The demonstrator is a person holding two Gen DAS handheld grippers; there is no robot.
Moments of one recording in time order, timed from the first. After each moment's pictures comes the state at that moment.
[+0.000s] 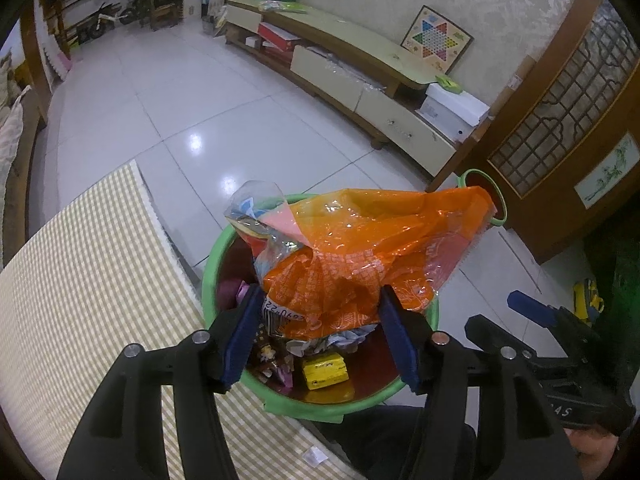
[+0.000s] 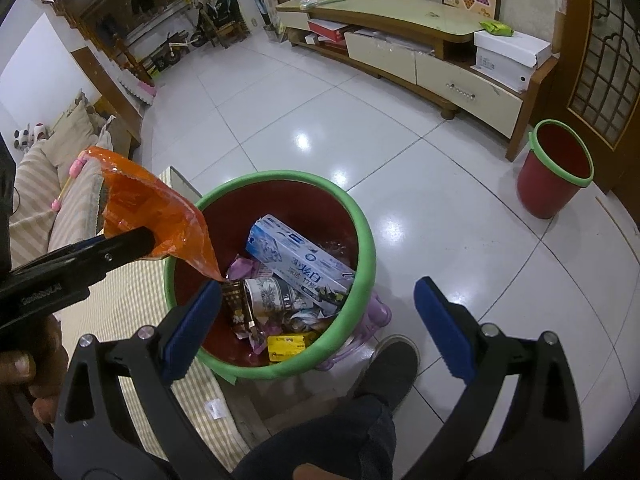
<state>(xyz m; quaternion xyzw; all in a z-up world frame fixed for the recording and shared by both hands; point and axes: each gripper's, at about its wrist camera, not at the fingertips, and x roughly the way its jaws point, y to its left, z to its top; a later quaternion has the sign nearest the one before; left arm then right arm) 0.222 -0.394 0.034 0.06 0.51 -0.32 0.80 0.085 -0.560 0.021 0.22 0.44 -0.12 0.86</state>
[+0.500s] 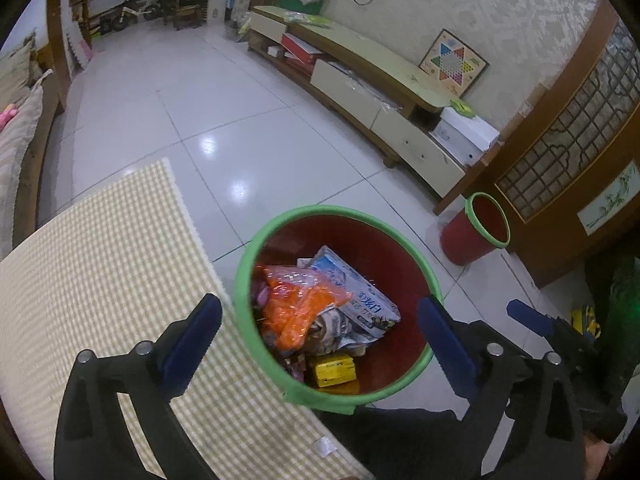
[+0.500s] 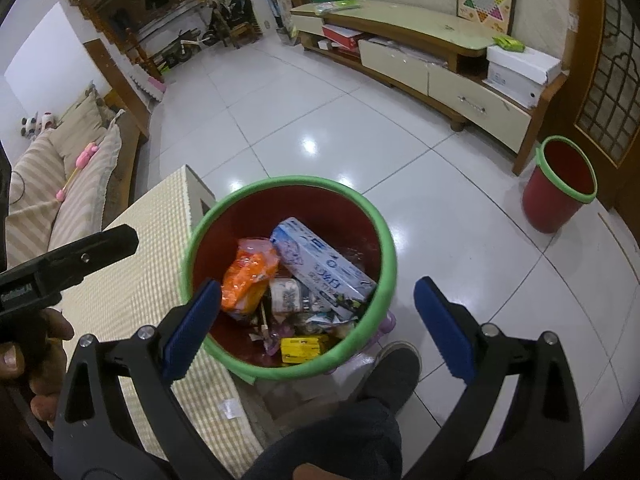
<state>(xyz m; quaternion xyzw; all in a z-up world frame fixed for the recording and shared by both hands) 0.220 -0.357 0.054 0.03 0.49 -0.29 0.82 0.093 -0.535 0.040 0.20 0.43 -0.11 0.88</state>
